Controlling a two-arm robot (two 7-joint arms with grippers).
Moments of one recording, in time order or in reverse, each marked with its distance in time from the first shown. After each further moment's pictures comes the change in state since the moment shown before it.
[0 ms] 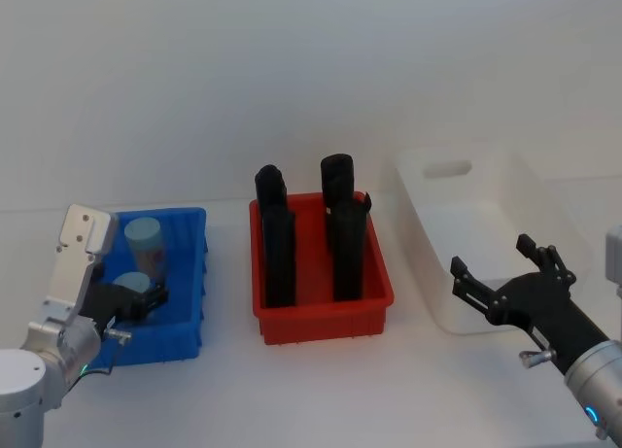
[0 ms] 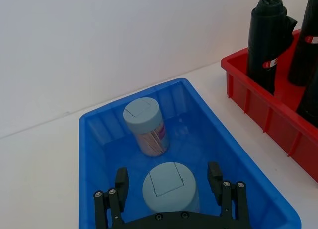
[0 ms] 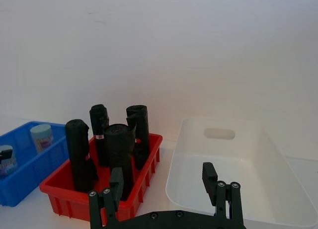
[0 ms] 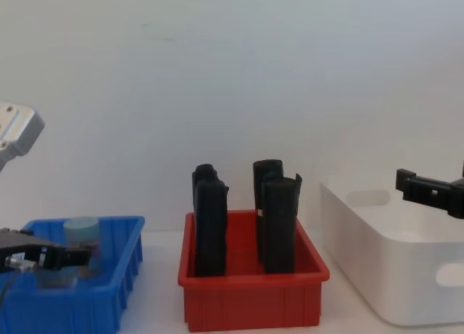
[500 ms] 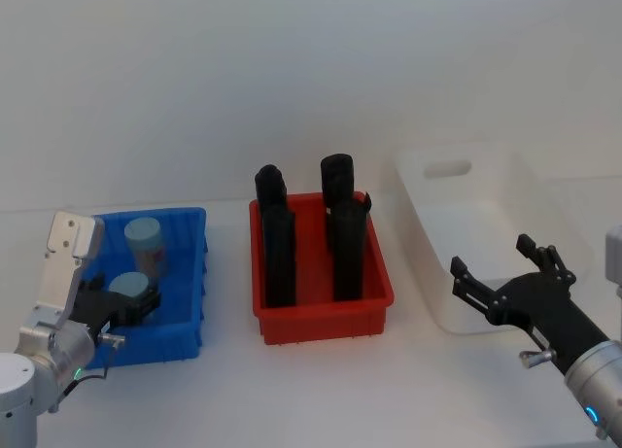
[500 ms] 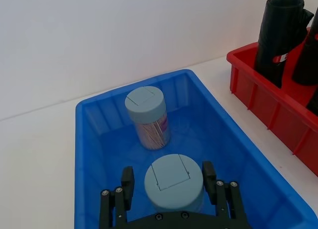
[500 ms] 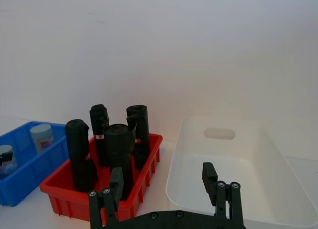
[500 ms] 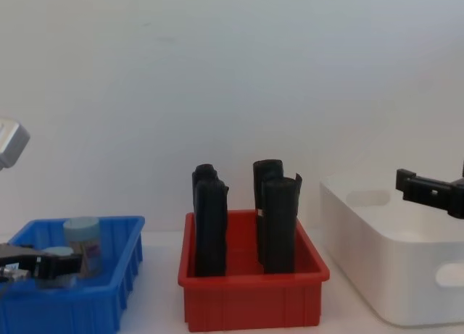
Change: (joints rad) left arm -0.024 -0.009 -0.018 0.084 -0.046 -0.034 -0.047; right arm 0.000 0.000 0.000 0.000 0.000 0.000 0.000
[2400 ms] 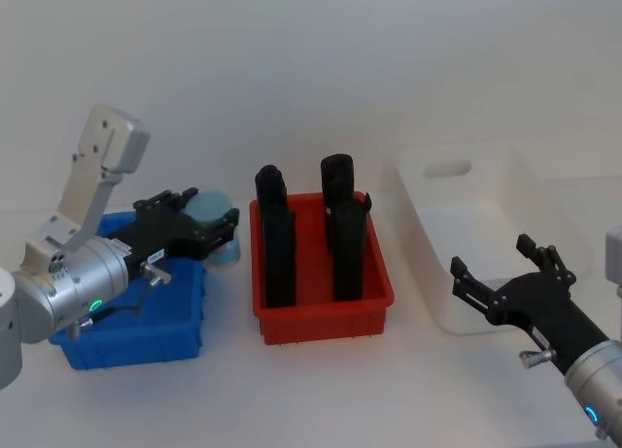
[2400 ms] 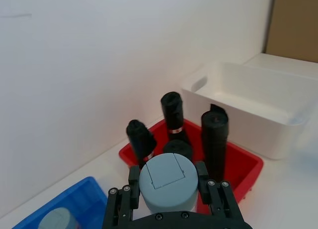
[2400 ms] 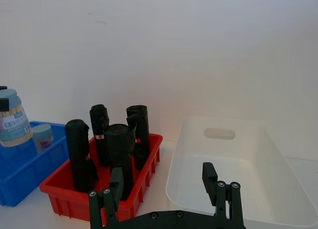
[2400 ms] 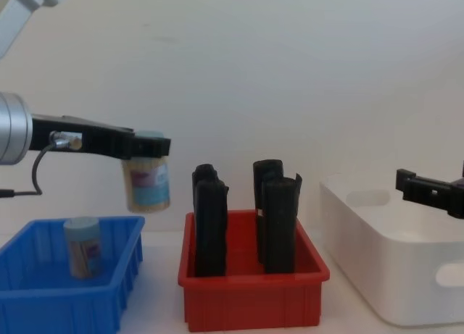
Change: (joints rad) left arm 0.004 0.056 -0.025 -0.406 0.003 0.186 -0.323; right arm 0.000 0.000 0.000 0.000 0.000 0.000 0.000
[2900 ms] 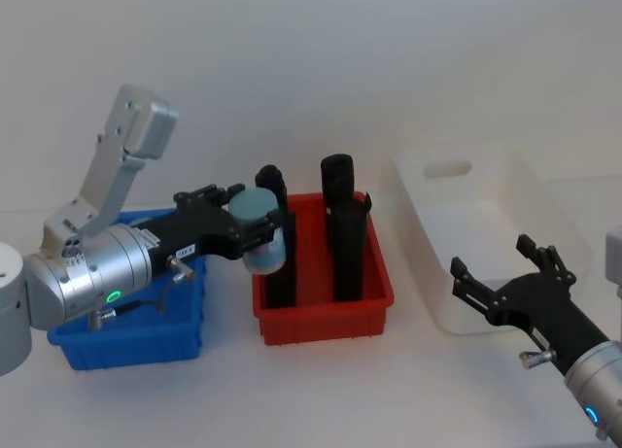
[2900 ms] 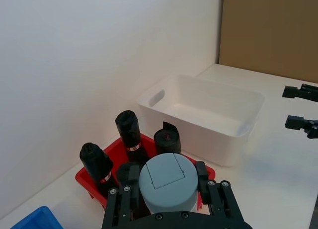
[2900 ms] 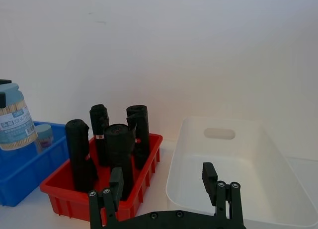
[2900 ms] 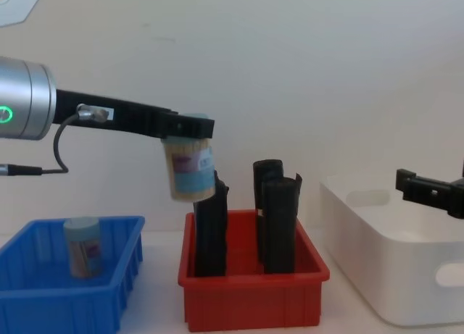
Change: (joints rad) left arm -0.031 -0.008 0.016 -0.044 -0.029 0.053 -0.139; right arm 0.000 0.000 0.000 0.000 0.000 0.000 0.000
